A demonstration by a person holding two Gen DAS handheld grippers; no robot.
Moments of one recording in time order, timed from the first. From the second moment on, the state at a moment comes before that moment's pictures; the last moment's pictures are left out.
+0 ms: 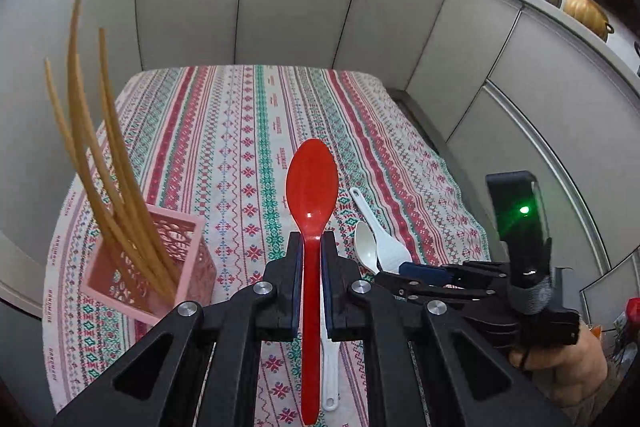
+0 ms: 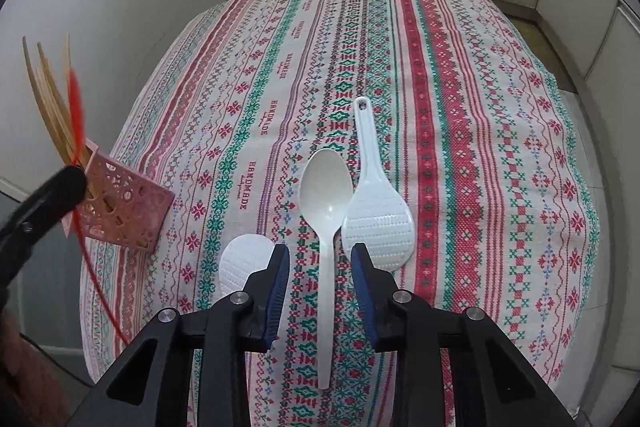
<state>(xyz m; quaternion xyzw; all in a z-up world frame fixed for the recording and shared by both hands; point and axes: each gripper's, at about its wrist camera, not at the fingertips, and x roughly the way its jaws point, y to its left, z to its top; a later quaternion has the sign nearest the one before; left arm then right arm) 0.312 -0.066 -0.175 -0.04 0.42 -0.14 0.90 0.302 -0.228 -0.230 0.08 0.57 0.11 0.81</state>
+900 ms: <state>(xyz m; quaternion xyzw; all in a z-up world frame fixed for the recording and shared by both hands) 0.275 0.020 -0.133 -0.09 0.36 -0.12 0.92 0.331 -0.205 -0.250 0.04 0.59 0.08 0.81</state>
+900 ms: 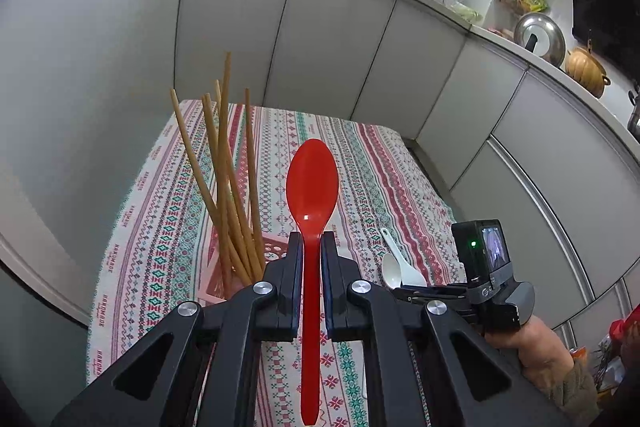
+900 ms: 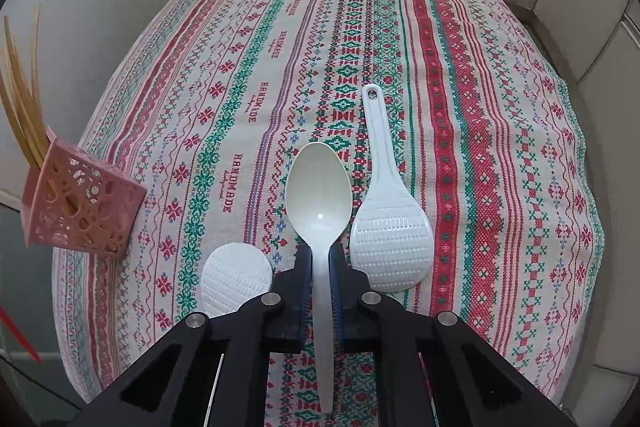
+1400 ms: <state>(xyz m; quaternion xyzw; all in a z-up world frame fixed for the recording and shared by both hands) 0.273 0.046 -0.117 -0.13 0.31 -0.11 0.93 0.314 -0.212 -0.219 0.04 0.54 0.08 0.83</state>
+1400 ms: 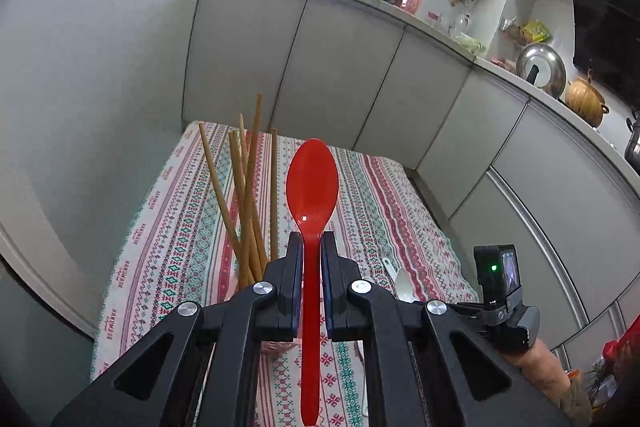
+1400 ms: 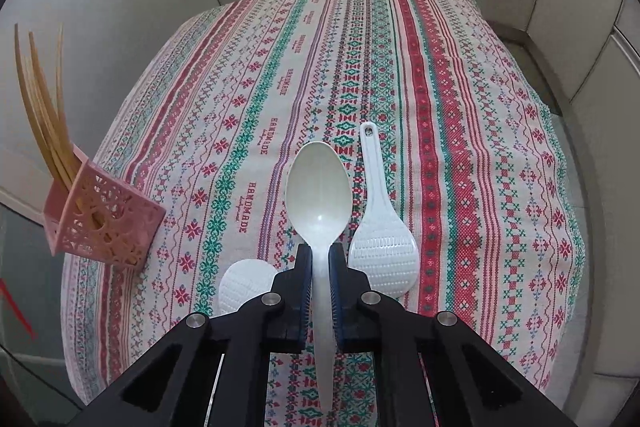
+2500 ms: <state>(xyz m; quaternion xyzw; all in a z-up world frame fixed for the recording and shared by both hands) 0.284 0.076 -0.120 -0.15 0.21 -0.07 0.96 0.284 -0.179 -0.110 0.11 0.34 0.16 0.92</state>
